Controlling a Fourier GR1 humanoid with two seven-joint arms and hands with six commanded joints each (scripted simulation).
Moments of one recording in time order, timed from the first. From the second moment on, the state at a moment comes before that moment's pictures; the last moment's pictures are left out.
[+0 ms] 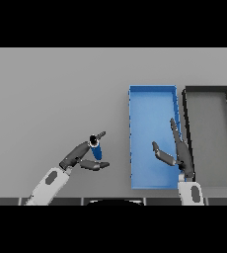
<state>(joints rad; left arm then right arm) -0.14 0.30 -0.56 -1.41 0.00 -0.13 -0.09 0.16 -0.14 0.10 -1.75 0.19 0.03 -0.11</state>
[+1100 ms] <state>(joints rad) -0.16 0.14 -0.53 -1.48 0.04 -0.12 -0.21 0.12 -0.13 0.09 -1.71 0.17 0.03 -0.08</state>
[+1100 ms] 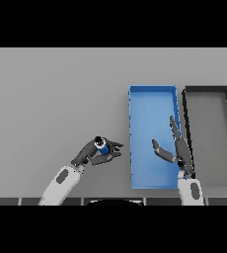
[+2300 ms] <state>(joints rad) -0.20 0.07 -0.50 -1.62 0.00 -0.23 -0.06 0.18 -0.20 0.09 -1.93 -0.04 0.19 -0.05</state>
